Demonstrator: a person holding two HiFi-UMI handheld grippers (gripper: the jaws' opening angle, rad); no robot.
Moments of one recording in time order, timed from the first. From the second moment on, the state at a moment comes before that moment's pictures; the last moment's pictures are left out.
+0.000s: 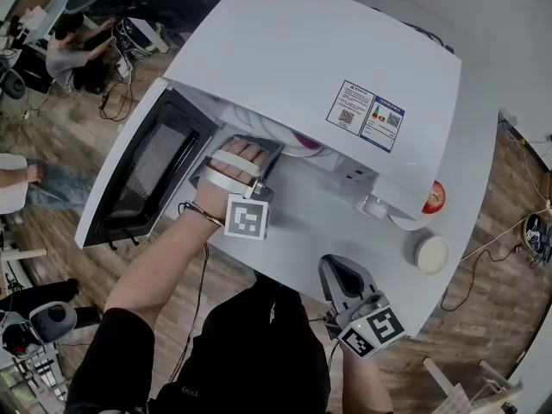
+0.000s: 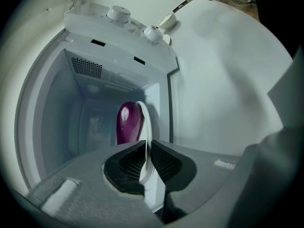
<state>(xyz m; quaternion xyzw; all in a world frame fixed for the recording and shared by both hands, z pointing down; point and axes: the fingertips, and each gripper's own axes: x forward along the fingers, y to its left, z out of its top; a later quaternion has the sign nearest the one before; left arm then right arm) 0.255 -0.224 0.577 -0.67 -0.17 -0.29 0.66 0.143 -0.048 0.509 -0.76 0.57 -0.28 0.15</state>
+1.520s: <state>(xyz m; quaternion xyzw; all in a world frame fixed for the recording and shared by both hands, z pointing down) 0.285 -0.233 0.563 -0.72 -0.16 -0.34 0.59 0.142 -0.035 0.494 -0.76 0.56 -0.28 0.15</state>
